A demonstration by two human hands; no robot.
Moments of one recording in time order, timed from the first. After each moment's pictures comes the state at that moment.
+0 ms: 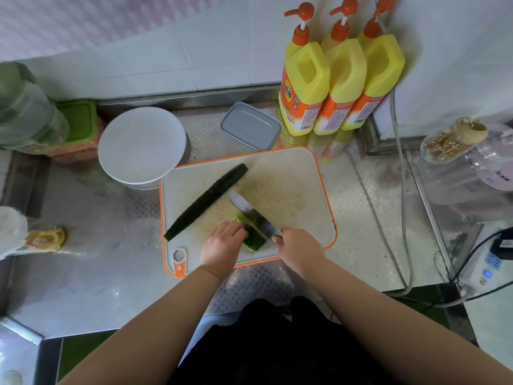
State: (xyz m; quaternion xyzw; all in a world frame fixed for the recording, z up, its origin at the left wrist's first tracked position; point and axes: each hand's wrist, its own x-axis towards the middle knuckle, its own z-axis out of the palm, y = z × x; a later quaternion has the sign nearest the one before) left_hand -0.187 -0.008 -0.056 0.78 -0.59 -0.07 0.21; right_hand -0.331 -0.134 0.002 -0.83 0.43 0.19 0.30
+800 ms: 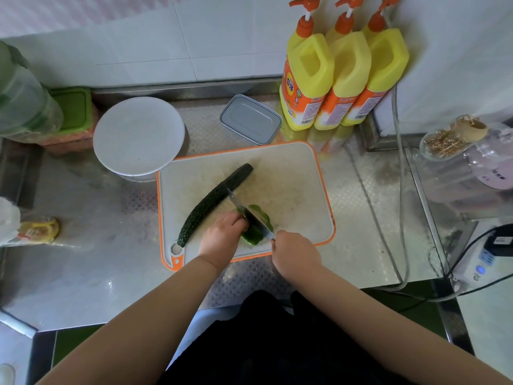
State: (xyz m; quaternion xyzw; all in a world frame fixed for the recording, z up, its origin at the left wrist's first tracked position) left_hand -0.181 -0.014 -0.066 0.78 -0.58 -0.12 0.23; right_hand -0.330 -0.109 0.012 -0.84 0.43 0.21 0.26
